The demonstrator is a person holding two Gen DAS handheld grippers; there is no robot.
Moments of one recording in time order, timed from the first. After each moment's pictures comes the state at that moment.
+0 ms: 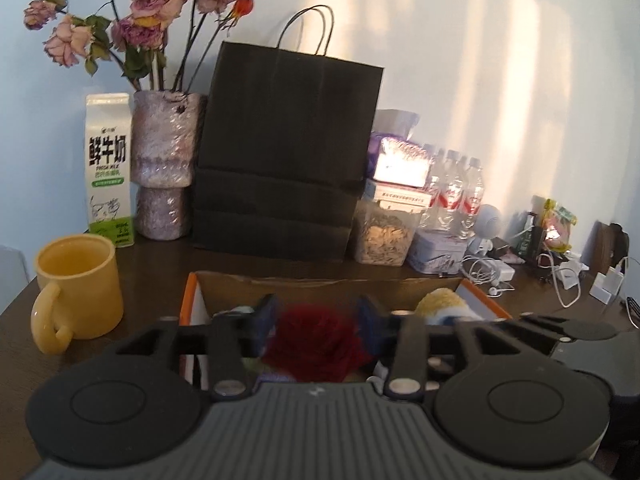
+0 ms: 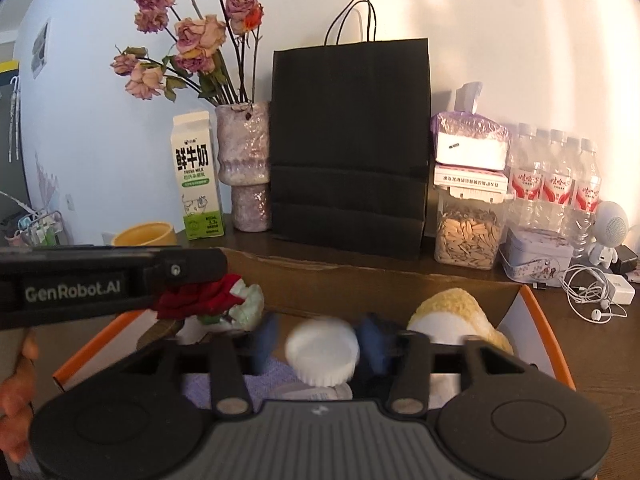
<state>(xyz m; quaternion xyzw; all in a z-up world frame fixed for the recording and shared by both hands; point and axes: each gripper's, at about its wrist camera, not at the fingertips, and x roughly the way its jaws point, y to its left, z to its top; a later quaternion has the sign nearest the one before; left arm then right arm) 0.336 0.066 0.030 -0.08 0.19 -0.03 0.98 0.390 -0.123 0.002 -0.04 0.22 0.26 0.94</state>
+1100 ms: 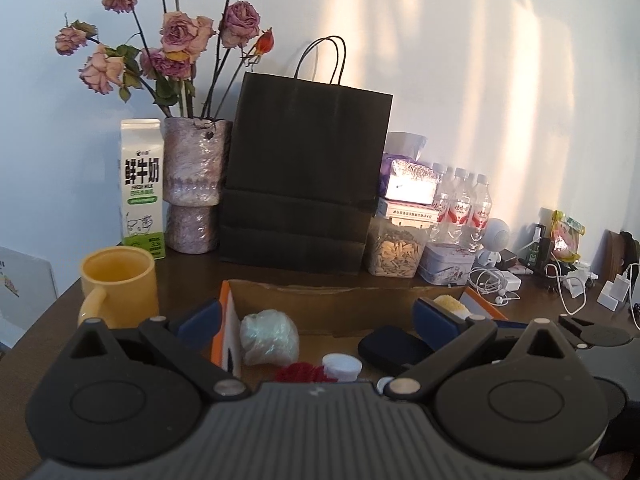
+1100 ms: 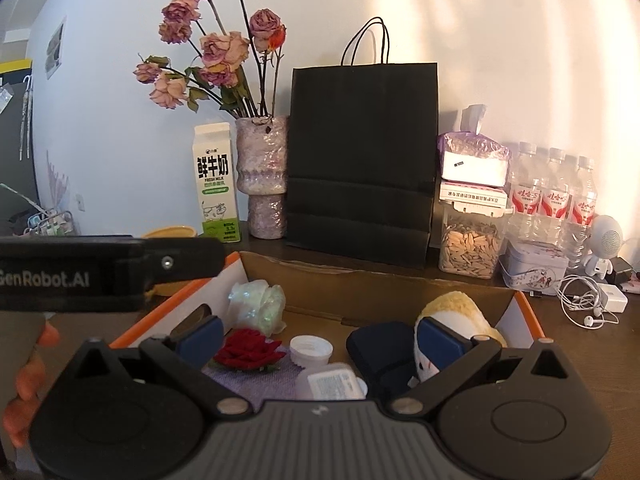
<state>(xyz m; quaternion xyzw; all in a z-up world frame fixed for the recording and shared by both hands) 0.289 0.069 0.046 -0.07 0.17 0.00 0.98 0.352 -0.130 0.015 -0.05 0.21 0.27 0.94</state>
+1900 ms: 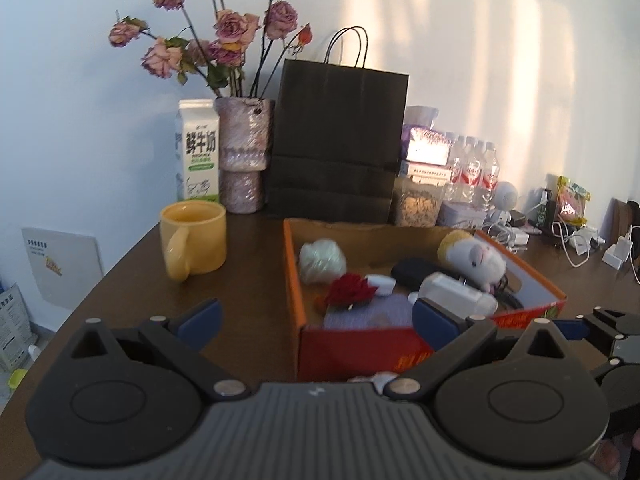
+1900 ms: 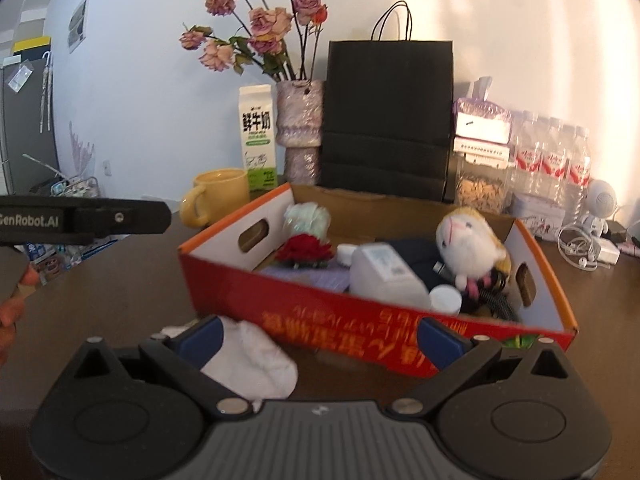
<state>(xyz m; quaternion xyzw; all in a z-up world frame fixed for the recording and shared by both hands) 0.181 0.093 0.030 -0.05 0.20 0.03 0.98 0.249 -0.152 -0.009 -0.07 0.25 0.29 0.92</state>
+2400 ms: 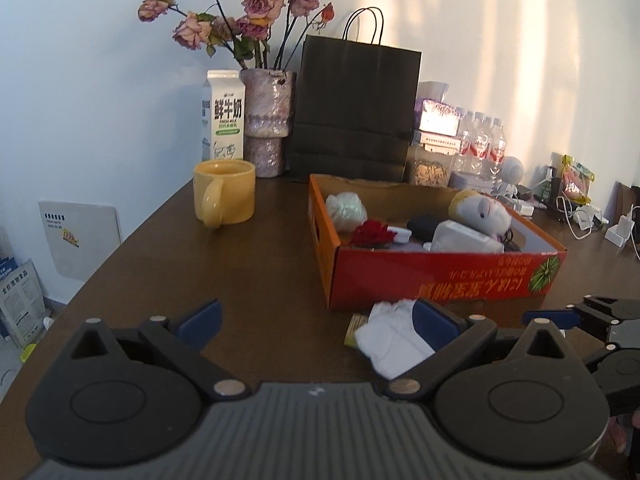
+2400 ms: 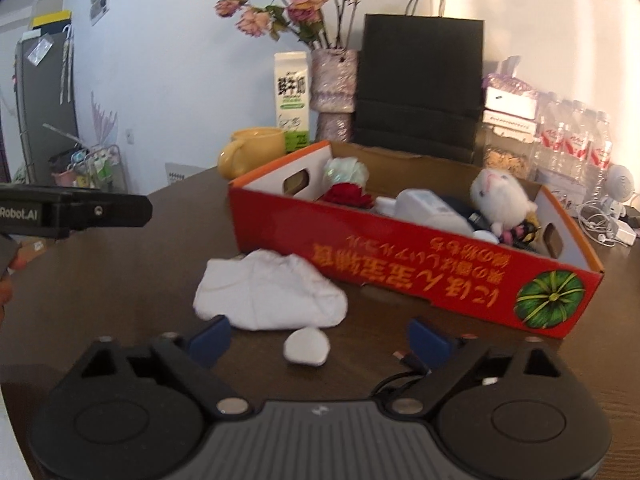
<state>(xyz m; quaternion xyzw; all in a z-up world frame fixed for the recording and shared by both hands) 0.131 0.110 0.007 -0.06 0.23 0.04 0.97 0.212 -0.141 -0.034 -0.10 0.27 0.32 0.90</state>
